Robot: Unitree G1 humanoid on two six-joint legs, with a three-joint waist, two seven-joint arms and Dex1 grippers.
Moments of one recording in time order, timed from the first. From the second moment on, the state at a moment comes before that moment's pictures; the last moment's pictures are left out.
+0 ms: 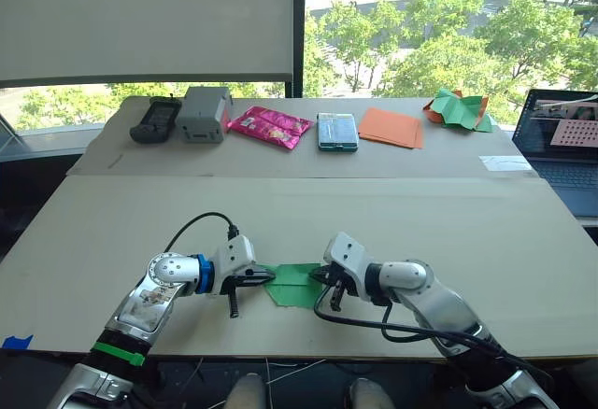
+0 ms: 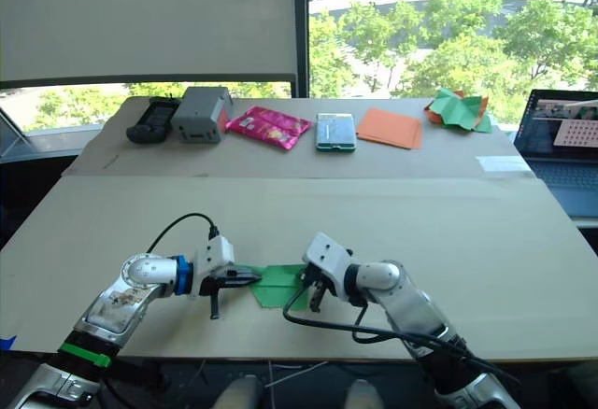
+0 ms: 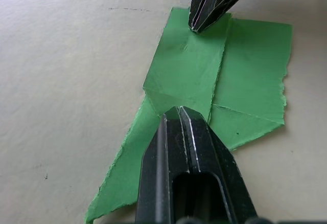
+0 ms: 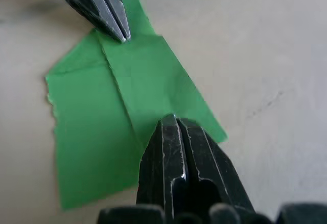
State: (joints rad) left arm -0.28 0.62 -0.24 0.04 -0.15 0.21 -1.08; right arm -0.34 -0.45 0.43 -0.22 0.05 0.60 0.73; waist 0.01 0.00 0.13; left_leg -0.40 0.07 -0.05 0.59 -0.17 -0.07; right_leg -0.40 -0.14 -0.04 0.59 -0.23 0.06
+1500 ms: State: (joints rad) left arm -0.19 0.71 -0.21 0.03 -0.16 0.14 -1.12; right arm -0.36 -0.44 0.48 -0.25 0.02 0.68 0.73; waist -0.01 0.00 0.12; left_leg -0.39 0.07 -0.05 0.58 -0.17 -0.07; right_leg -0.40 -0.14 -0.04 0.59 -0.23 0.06
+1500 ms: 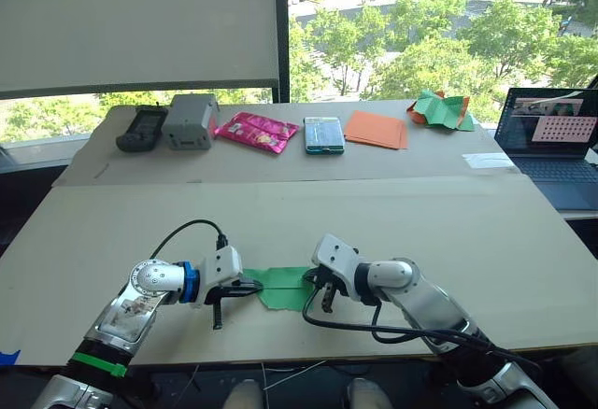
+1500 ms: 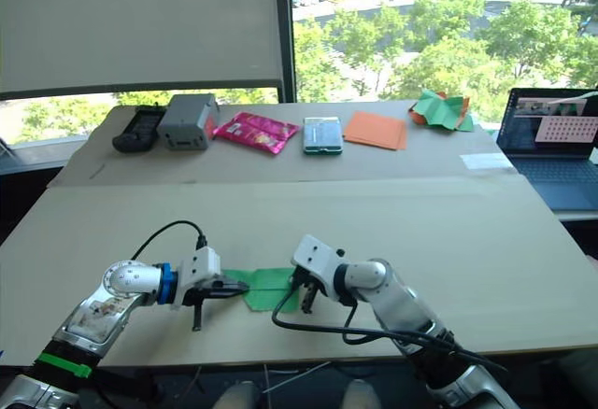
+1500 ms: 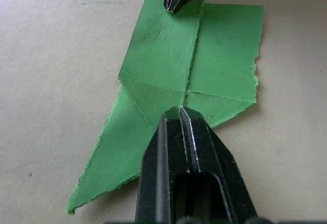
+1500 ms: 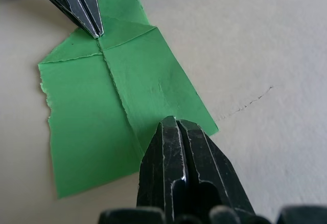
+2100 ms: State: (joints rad) left arm -0.14 0.77 -0.15 0.03 -0.17 0.13 -1.13; right arm -0.37 -0.44 0.49 -0.24 0.02 0.68 0.73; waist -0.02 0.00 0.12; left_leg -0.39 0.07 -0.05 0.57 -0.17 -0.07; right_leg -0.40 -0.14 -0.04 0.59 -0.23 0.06
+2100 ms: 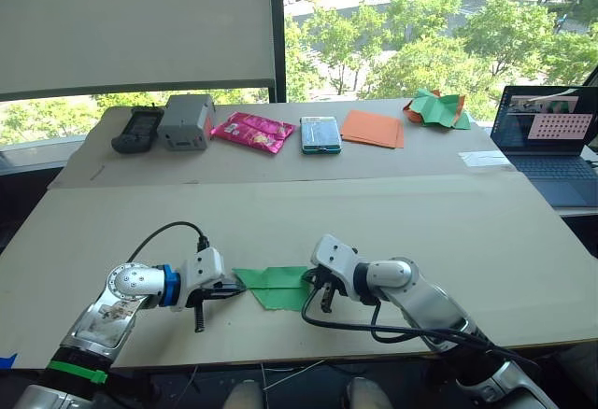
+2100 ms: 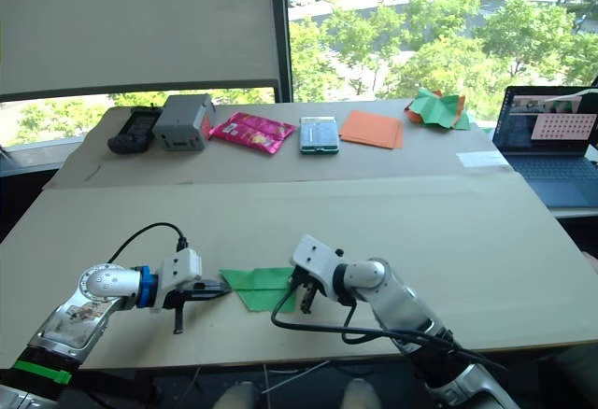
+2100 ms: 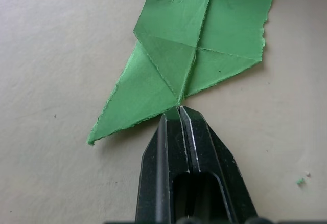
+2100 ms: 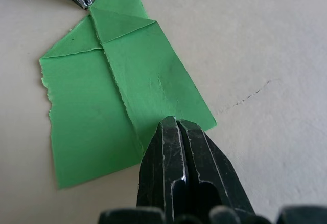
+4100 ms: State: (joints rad) left arm 0.00 0.76 0.13 -0.25 -0.55 0.52 -1.07; right arm -0.46 -0.40 0.32 -0.12 0.31 0.79 0.87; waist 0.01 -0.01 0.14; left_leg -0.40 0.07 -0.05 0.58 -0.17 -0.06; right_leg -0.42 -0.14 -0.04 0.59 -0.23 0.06
